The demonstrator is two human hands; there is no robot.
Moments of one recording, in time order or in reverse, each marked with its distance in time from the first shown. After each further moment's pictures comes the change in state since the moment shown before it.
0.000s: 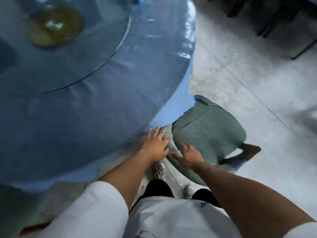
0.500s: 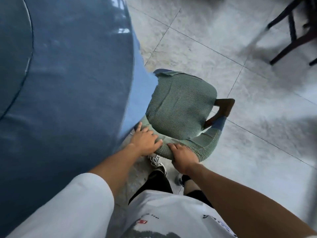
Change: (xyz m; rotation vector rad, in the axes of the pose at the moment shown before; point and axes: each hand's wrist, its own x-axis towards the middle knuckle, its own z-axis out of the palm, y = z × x) left_hand 0.076 -0.005 0.022 0.221 -0.197 0.420; right_hand -0.023 0.003 0.056 0.086 0.103 0.141
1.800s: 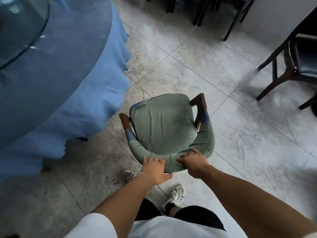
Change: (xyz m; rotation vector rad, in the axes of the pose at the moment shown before) left_hand 0.034 0.444 0.037 -0.263 -0.090 -0.310; right_hand -0.134 0.386 -0.042 -0.523 -0.071 -0.357
